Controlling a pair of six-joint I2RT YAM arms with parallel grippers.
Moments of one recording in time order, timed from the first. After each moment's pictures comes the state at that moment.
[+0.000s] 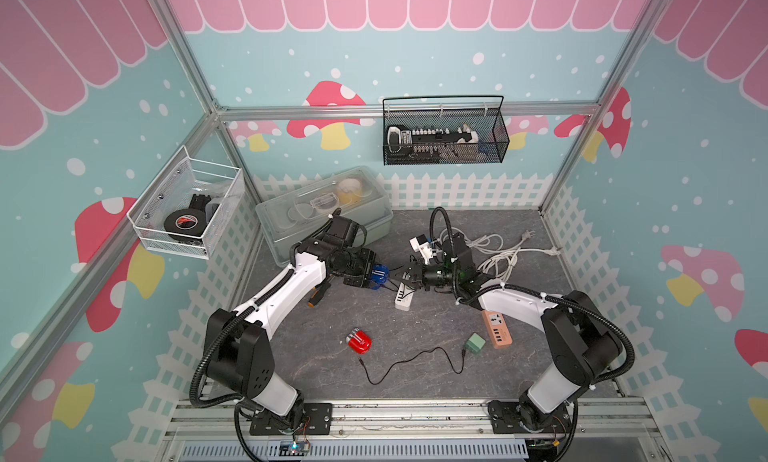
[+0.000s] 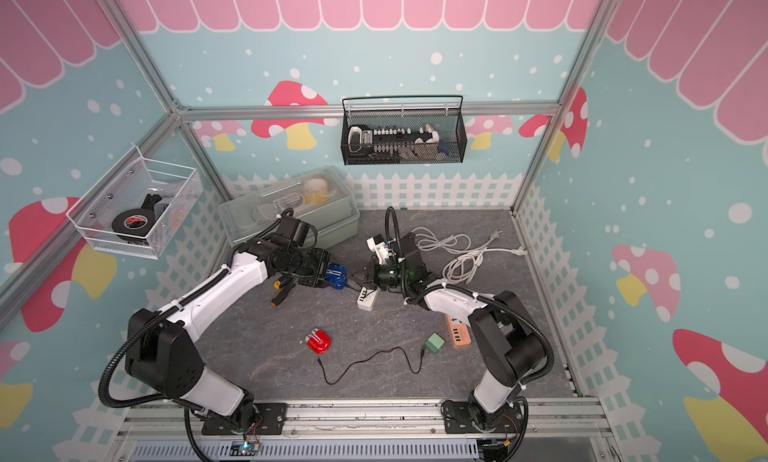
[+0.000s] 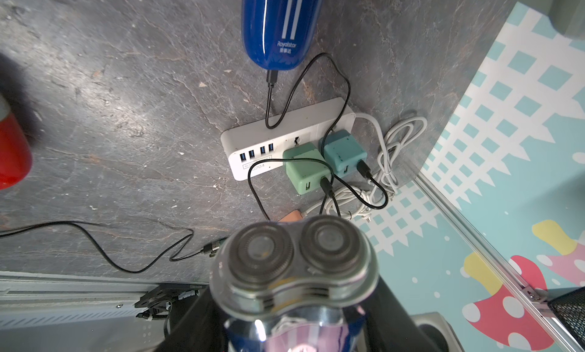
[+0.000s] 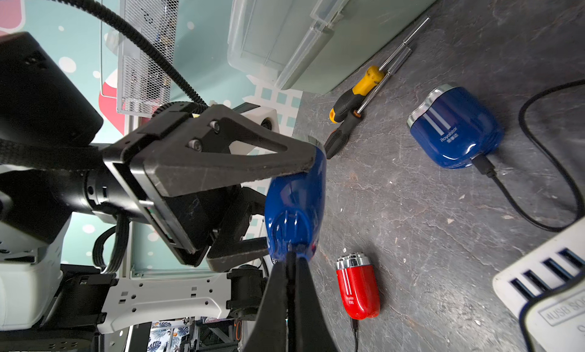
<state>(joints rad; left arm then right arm) -0.38 1.57 1.32 -0.77 0.42 -1.70 0.58 1.65 0.96 0.34 -0.77 0.98</state>
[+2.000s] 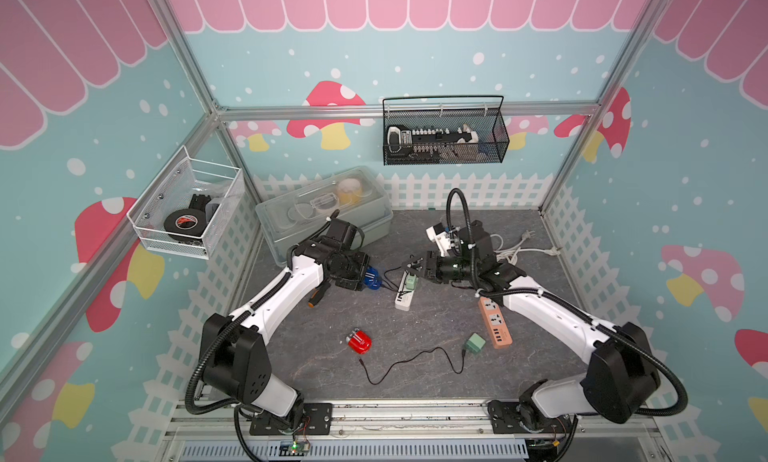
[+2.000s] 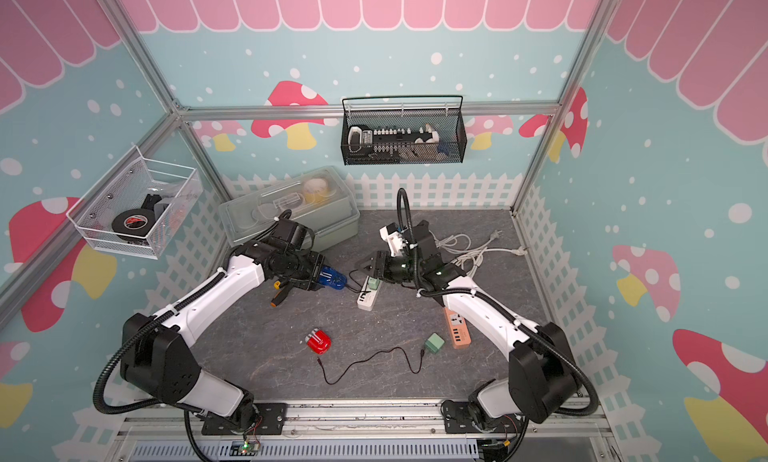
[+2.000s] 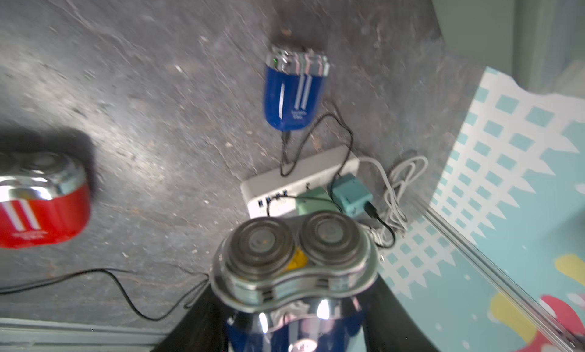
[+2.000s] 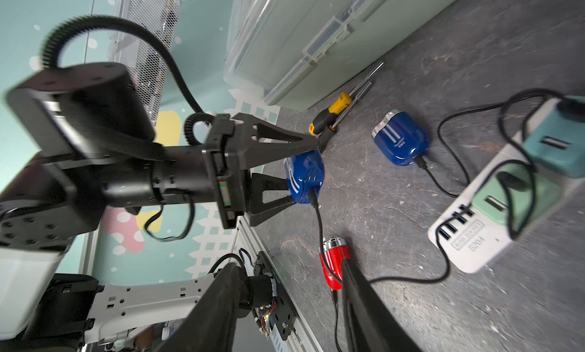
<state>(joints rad) -0.37 1.54 1.26 -0.82 0.21 -1.62 0.54 1.37 1.07 -0.18 -0.60 0.77</state>
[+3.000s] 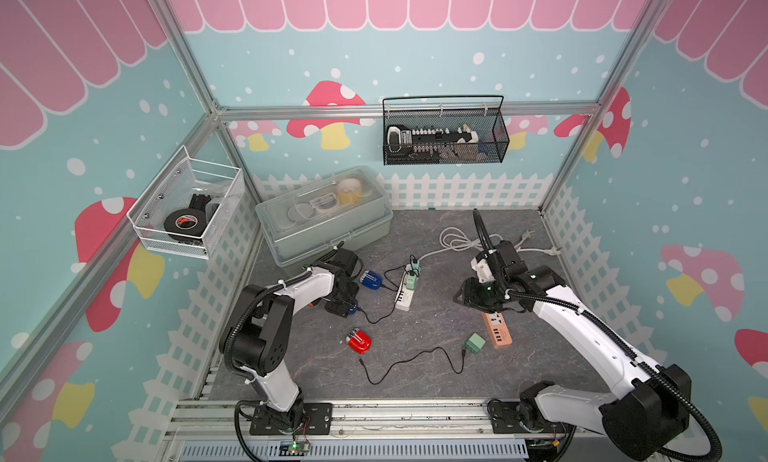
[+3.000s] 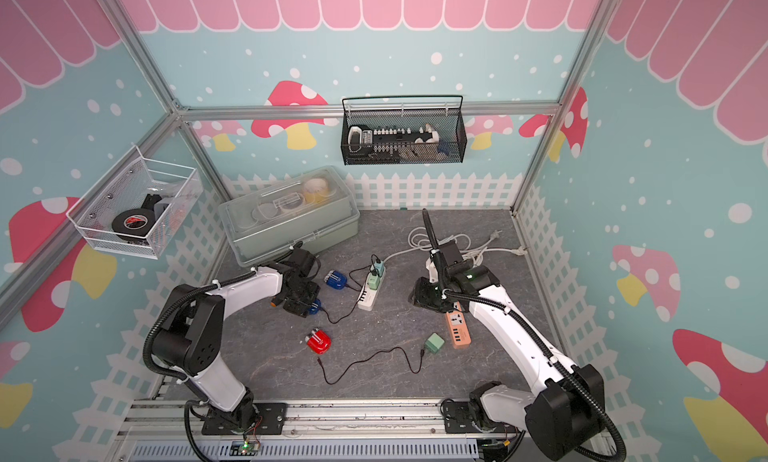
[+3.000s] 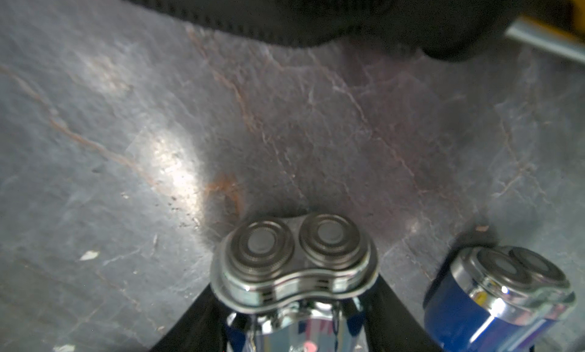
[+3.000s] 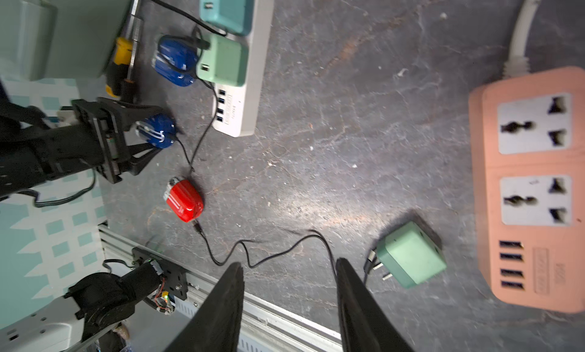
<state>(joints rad) -0.33 1.72 1.02 -0.67 0.01 -1.54 0.42 1.23 1.06 -0.96 -0.26 0.60</state>
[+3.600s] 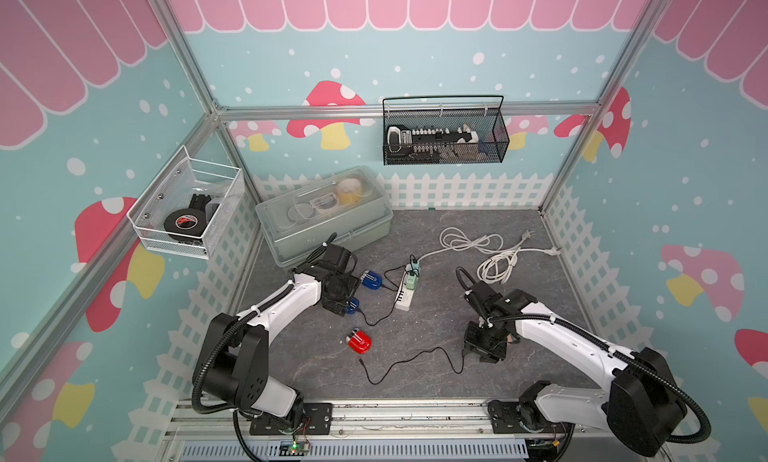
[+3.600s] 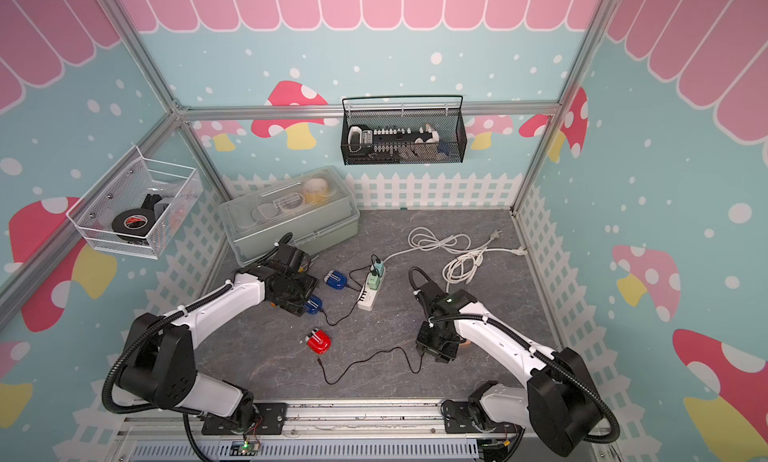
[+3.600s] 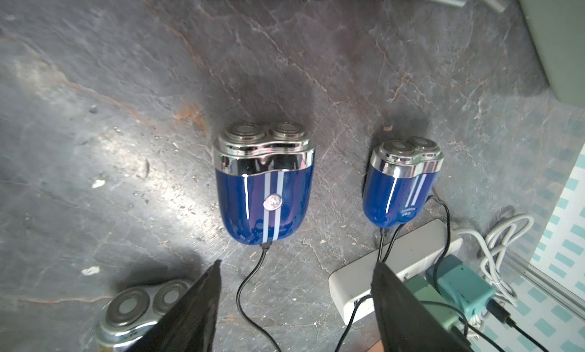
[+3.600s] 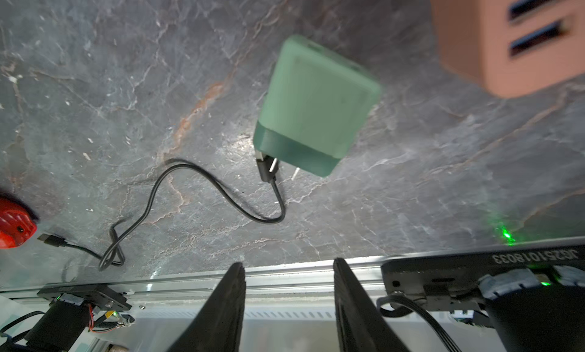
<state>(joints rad) -0.33 1.49 0.99 -0.69 0.10 -1.42 0.60 1.27 0.79 -1.05 -0.23 1.01</state>
